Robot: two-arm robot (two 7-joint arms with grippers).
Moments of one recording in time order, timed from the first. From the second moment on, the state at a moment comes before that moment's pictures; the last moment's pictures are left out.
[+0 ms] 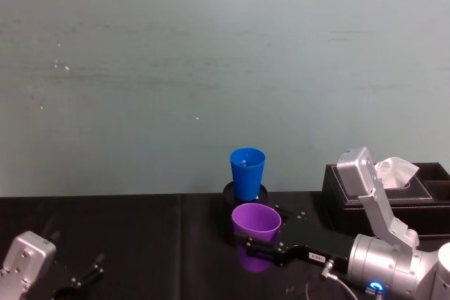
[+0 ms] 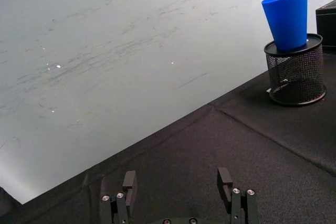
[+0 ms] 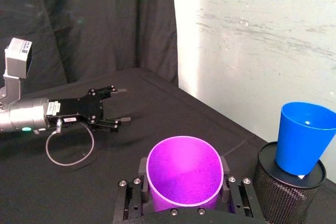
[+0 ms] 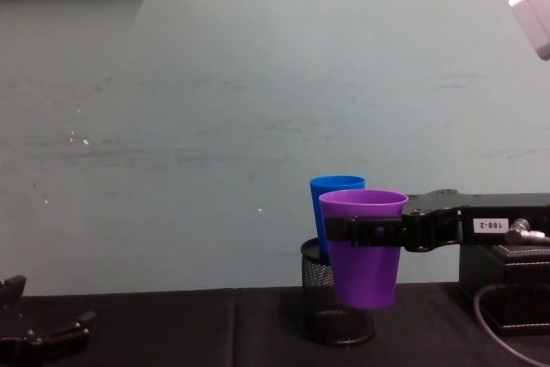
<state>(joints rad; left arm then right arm) -0.20 0.60 0.45 -1.41 -0.25 -0.12 0.03 0.49 0.51 -0.52 -1.43 0.54 0.14 0.63</state>
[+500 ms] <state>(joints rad) -0.20 0.60 0.45 -1.41 -0.25 -0.12 0.03 0.49 0.51 -0.52 -1.43 0.54 0.14 0.63</state>
